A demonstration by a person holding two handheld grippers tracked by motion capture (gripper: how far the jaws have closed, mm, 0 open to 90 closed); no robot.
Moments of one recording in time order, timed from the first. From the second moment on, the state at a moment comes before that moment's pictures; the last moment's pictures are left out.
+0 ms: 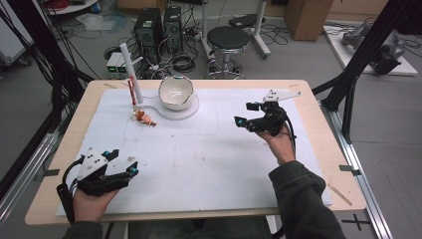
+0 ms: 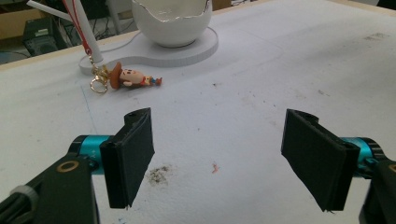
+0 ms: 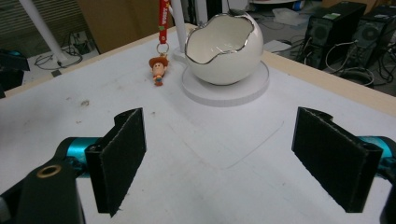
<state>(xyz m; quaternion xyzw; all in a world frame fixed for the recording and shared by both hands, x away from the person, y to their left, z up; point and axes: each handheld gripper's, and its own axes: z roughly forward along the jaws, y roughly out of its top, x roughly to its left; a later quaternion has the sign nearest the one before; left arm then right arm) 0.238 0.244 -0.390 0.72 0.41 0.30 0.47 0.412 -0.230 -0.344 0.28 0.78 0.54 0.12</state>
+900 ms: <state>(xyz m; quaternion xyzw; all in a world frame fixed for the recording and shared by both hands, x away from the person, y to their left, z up) 0.240 0.244 -0.391 0.72 0.41 0.29 0.47 0.383 -0.261 -0.359 0.29 0.79 0.52 0.14</state>
